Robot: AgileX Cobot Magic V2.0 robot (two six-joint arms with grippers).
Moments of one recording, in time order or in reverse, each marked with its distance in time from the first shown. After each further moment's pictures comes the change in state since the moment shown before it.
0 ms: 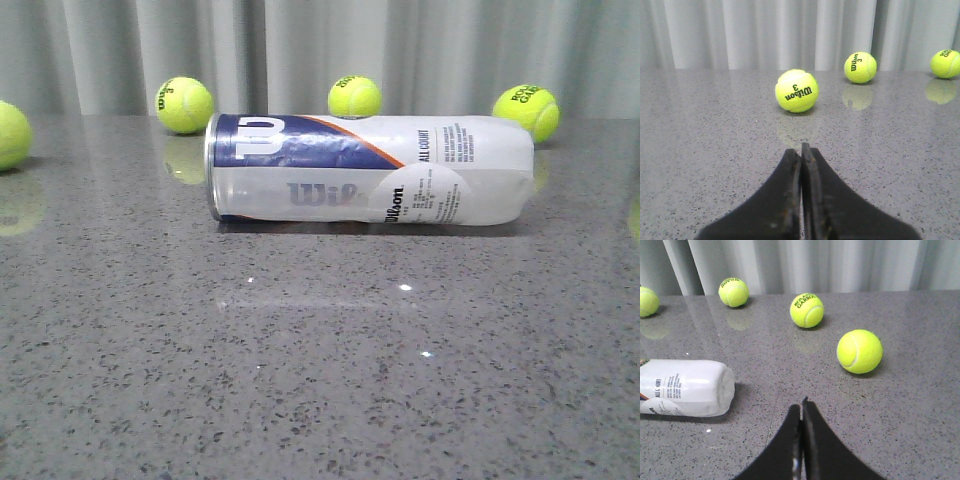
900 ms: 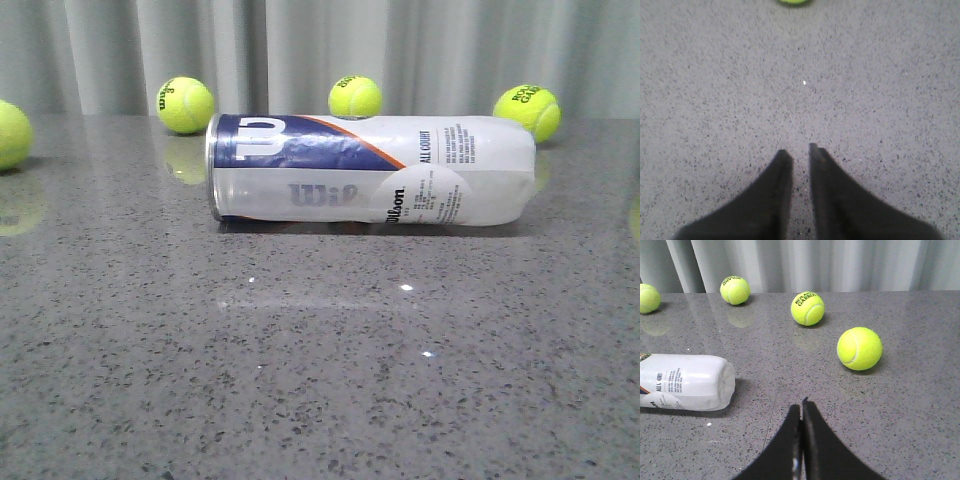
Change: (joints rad) left arm 0.000 0.571 -0.623 0.001 0.740 0.001; right arm 0.000 -0.015 0.000 0.000 0.027 -0.010
